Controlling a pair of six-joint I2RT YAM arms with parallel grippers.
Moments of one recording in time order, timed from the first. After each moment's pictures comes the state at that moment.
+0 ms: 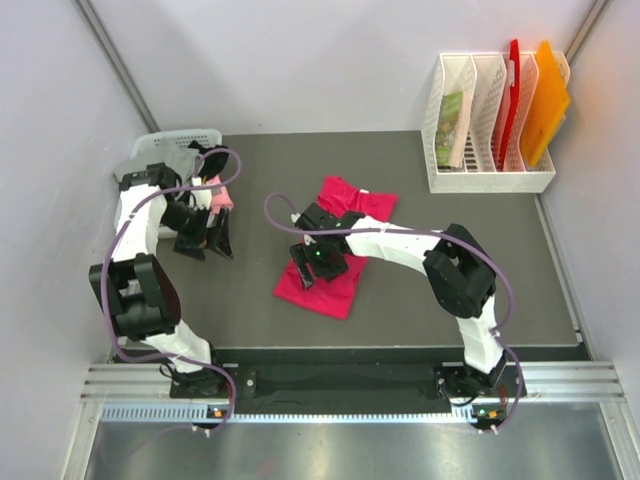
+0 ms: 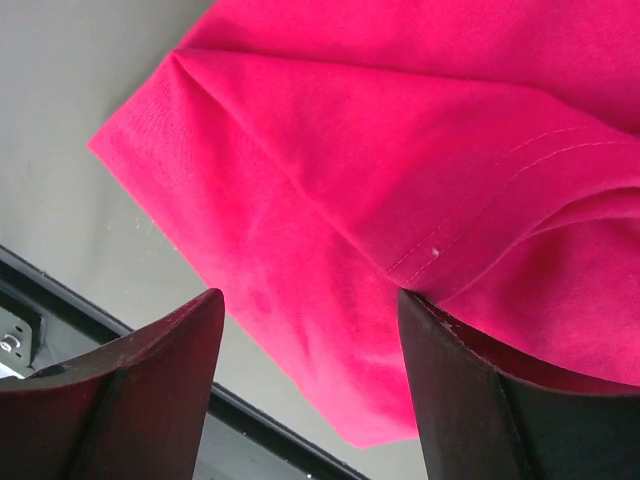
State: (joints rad) left arm 0.21 1.63 1.43 -1.34 0.47 0.39; right arm 0.92 2.01 1.53 -0.68 -0.15 0.45
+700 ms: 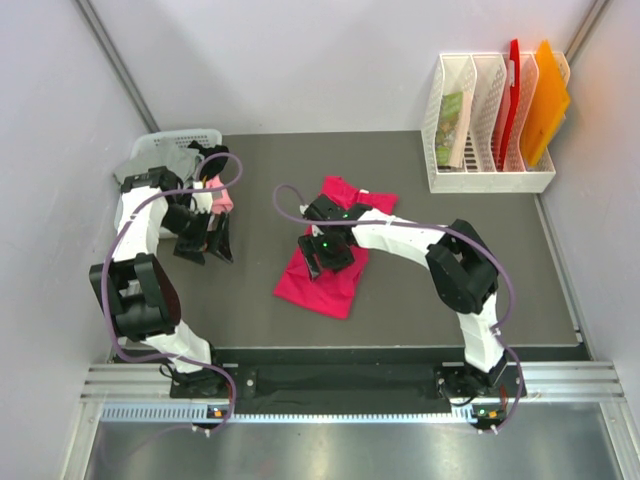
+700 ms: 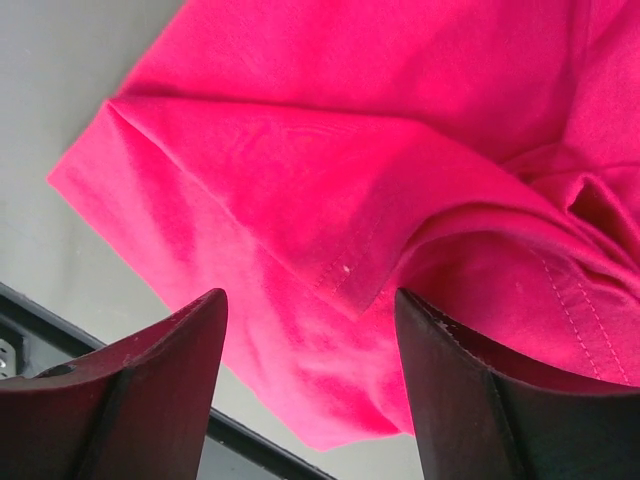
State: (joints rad) left arm 0.21 1.63 1.40 -1.34 0.46 0.39; right arm 0.86 2.02 1.53 -0.68 -0.13 0.42
